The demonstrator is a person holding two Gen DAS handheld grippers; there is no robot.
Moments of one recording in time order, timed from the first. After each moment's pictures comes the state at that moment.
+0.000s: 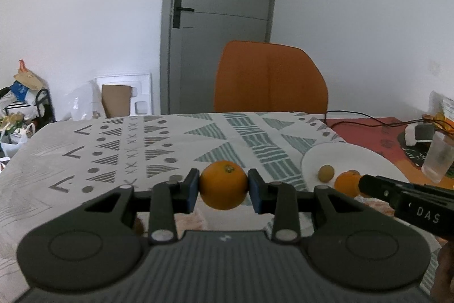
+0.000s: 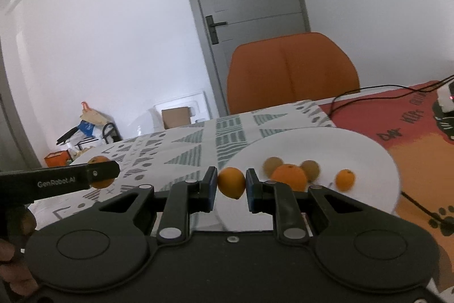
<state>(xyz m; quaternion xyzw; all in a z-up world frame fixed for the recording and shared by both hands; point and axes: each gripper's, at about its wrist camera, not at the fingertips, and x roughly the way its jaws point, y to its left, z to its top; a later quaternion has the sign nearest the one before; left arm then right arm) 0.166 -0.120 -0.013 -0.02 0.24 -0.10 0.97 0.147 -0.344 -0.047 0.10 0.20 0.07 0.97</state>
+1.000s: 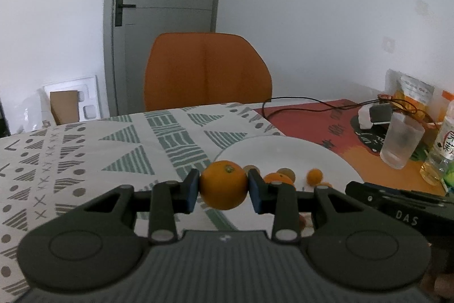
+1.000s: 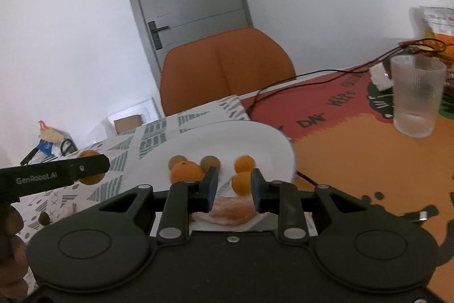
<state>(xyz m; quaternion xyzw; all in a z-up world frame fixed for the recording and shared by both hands) 0.185 -0.206 -0.022 0.01 0.25 -0.20 0.95 0.134 -0.418 -0.065 0.13 0.21 -0.03 0.97</state>
